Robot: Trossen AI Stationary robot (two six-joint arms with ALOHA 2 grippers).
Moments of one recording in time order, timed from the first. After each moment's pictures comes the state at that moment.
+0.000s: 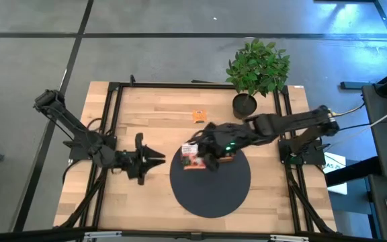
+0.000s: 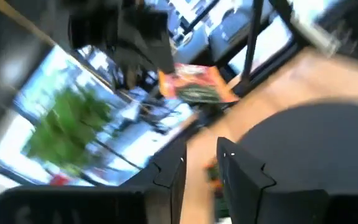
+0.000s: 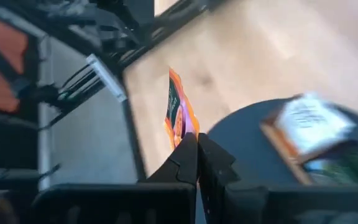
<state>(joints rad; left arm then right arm) -0.67 1.01 0.66 0.26 -0.76 0.69 0.26 1.65 1.77 -0.81 0.06 0.77</state>
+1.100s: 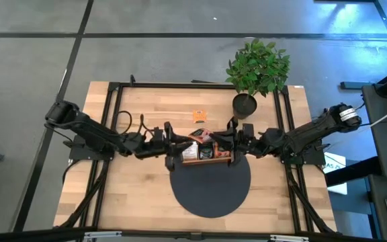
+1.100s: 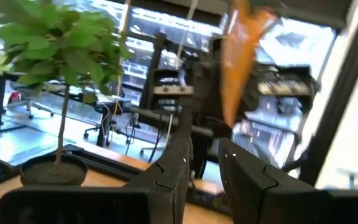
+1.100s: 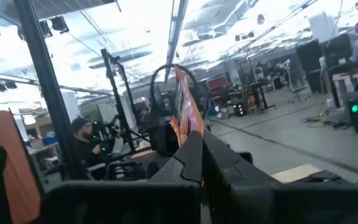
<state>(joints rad) -0.29 1.43 0.66 1.04 -0.48 -0.17 0.31 1.35 0.73 1.00 0.44 0.14</state>
